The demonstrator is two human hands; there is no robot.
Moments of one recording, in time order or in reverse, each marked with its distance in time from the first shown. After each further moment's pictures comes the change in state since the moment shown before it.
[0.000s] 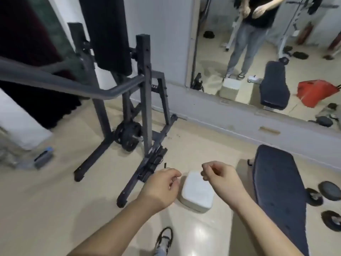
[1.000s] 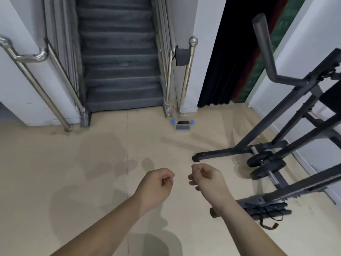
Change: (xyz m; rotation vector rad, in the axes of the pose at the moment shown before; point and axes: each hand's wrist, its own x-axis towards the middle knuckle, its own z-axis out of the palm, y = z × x) left_hand -0.449 -0.356 -0.329 -0.439 0.789 -0.735; right_hand -0.243 -0.268 0.590 -0.005 -0.863 -0.204
